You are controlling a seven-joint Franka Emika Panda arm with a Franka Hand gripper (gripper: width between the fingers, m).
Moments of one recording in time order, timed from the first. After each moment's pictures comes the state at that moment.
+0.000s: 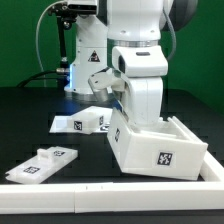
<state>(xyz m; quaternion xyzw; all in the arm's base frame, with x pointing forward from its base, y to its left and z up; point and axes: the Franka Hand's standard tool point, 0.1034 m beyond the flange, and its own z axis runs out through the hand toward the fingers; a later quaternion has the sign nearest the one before) 0.492 0.034 0.039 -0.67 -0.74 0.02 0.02</state>
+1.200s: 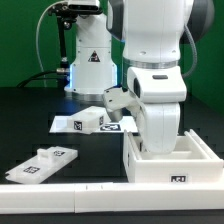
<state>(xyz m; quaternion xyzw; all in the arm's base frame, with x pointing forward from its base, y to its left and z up) 0.533 0.057 0.015 -0.70 -0.72 0.03 0.04</state>
